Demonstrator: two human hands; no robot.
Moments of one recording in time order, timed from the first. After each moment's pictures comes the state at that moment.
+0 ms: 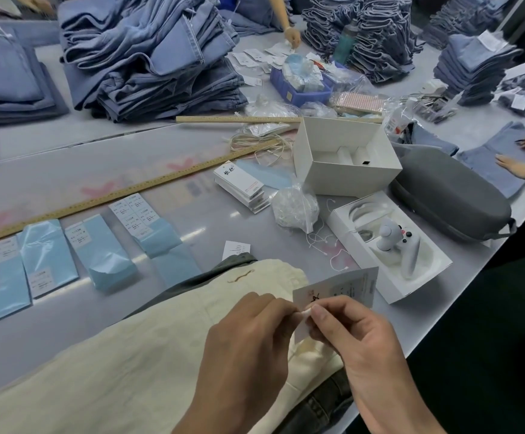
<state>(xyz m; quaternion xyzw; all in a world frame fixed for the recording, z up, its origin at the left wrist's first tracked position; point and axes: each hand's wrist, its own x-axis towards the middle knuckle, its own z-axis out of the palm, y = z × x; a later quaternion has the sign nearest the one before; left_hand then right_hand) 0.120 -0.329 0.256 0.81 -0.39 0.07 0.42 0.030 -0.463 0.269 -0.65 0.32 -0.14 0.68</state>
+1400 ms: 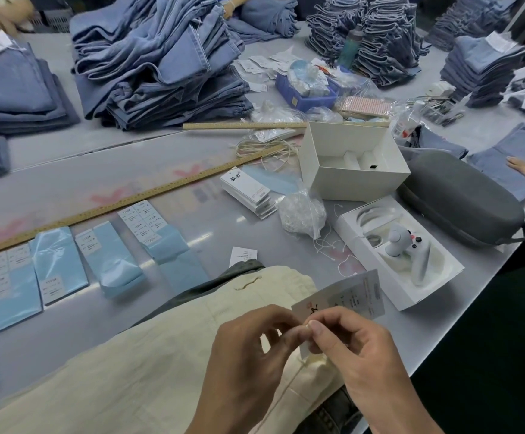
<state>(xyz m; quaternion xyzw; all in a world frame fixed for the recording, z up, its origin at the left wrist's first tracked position) 0.127 -0.325 0.240 0.76 -0.30 -0.07 0.57 0.032 -0.465 0.259 -0.73 0.27 -0.09 0.62</state>
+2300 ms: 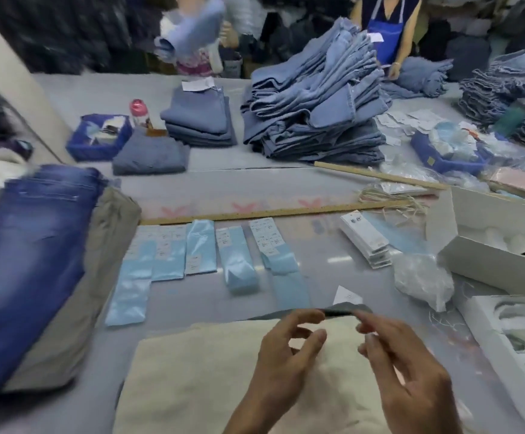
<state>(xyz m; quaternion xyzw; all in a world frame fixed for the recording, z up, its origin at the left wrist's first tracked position) 0.161 -0.254 0.195 0.72 -0.06 -0.12 0.68 0.104 -0.402 0.252 -0.85 0.04 -0.27 0.46</state>
